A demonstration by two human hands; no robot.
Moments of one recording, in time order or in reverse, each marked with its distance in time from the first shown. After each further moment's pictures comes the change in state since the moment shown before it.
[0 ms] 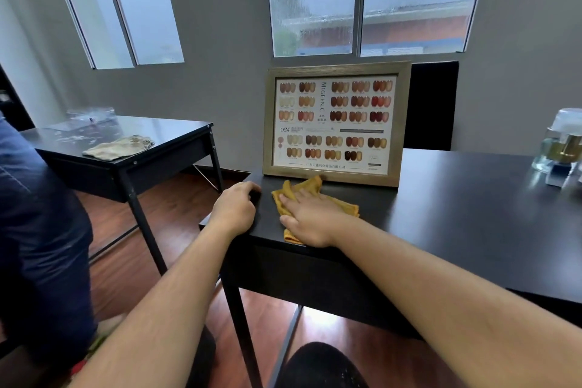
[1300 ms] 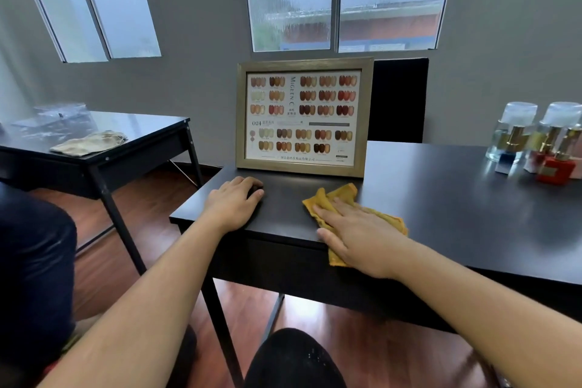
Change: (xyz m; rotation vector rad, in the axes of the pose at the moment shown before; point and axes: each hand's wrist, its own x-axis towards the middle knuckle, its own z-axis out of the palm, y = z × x) left_hand -0.012 0.035 0.017 0.181 -0.142 0.132; right_hand -0.114 0.066 0.015 -0.019 0.159 0.033
